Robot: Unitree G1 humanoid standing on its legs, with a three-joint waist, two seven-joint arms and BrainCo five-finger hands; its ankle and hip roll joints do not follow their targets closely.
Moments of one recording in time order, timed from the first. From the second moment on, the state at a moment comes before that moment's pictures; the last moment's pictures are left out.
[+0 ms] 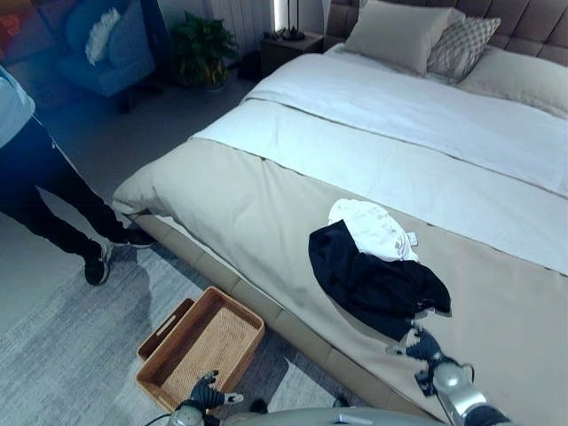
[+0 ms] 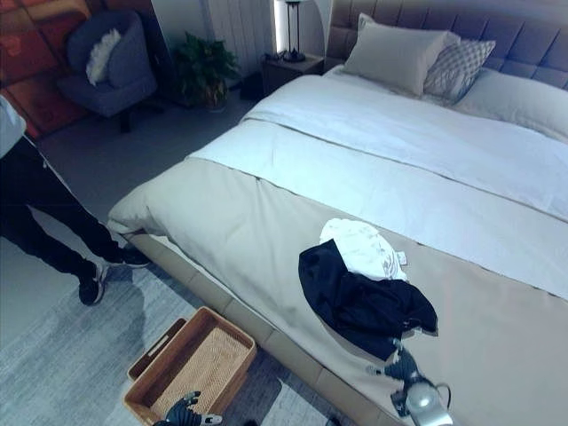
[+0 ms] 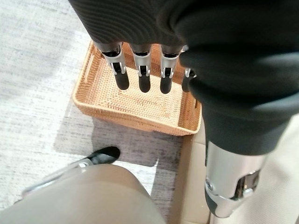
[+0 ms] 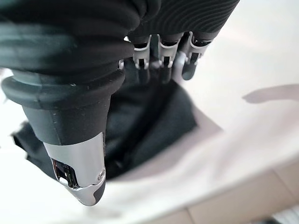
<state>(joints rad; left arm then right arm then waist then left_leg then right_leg) 0.04 0.24 -0.28 1.07 0.07 -0.11 0.12 -0.08 -0.45 0.25 0.84 -0.05 -0.10 -0.16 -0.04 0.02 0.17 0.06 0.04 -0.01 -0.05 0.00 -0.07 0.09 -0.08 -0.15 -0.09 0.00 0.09</state>
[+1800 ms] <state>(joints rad) -0.23 0.26 -0.45 0.90 -0.09 -0.14 0.42 -0.78 -0.44 0.11 0.96 0.32 -0.18 -0.71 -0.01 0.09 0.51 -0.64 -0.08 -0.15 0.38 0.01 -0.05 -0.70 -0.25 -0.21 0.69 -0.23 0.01</state>
